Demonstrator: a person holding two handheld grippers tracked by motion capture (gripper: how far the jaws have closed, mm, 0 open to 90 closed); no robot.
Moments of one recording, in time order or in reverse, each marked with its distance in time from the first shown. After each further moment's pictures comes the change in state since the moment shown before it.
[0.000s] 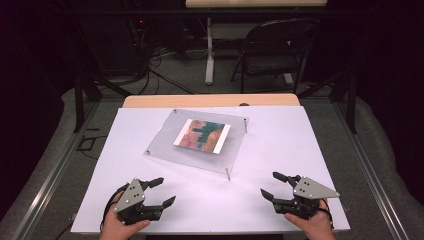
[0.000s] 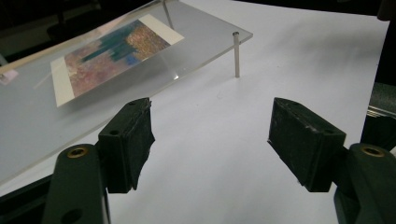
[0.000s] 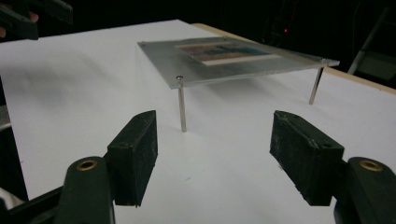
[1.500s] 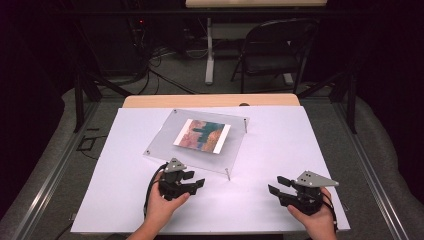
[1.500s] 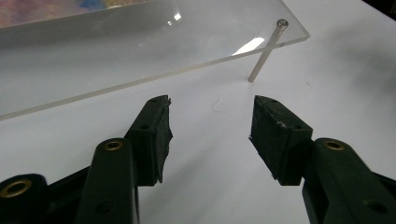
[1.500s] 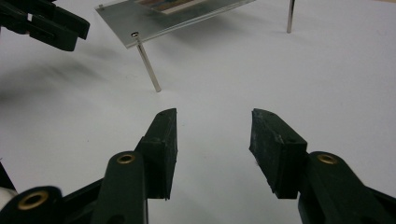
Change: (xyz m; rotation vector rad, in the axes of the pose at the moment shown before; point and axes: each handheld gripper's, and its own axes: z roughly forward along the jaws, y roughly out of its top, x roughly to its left) left arm -0.005 0.036 0.106 0.260 0.008 -0.329; right arm -0.014 -0.003 -0.002 0.211 -0.088 0.208
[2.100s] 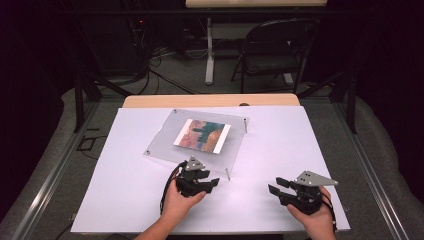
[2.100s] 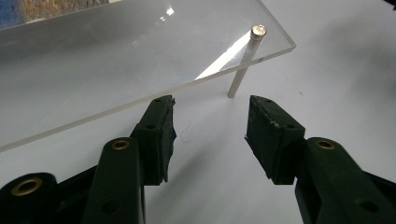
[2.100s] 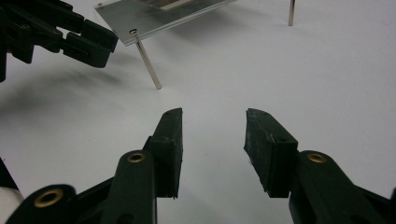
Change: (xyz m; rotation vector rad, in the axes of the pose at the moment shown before) left arm -0.020 0.012 0.037 0.018 -0.003 0.052; right arm -0.001 -0.001 0.002 0.011 0.006 0.027
